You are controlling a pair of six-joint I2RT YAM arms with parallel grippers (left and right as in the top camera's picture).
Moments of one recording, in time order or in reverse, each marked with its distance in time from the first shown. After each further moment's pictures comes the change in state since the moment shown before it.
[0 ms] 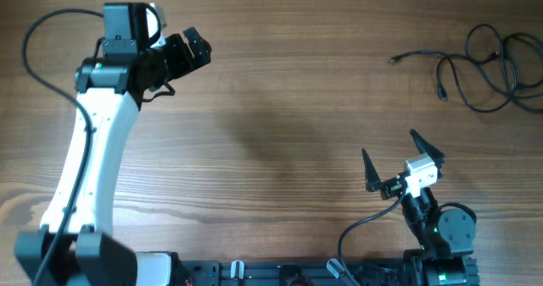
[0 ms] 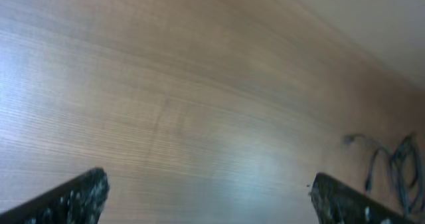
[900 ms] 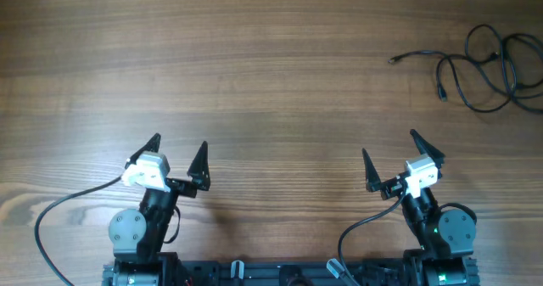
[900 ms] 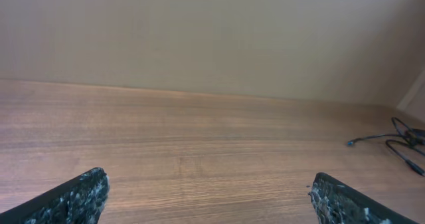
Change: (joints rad) left arm 0.030 -1.426 -1.305 0.686 -0.022 0.294; right arm 0.000 -0.008 0.000 -0.001 0.000 0.000
